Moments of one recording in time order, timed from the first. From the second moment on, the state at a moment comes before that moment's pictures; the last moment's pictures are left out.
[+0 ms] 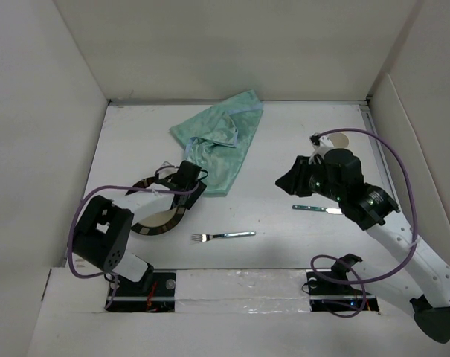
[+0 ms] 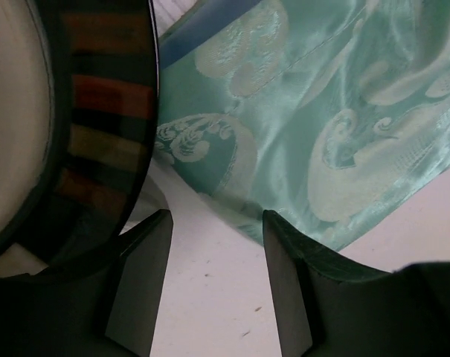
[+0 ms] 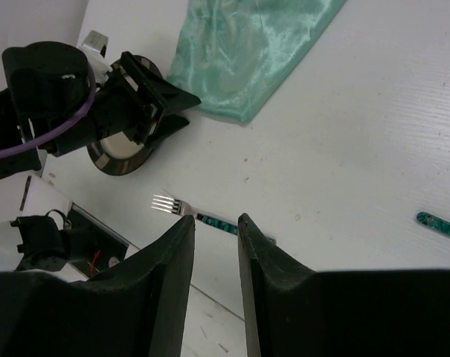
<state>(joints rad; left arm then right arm) -0.52 1.48 0.72 -0.27 -0.27 -1.34 0.58 0.90 1.00 -0.56 -0.13 0.57</state>
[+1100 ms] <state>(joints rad) -0.57 1.59 1.19 -0.39 -0.53 -1.19 0.58 0.91 0.93 -0.56 -0.14 0.60</state>
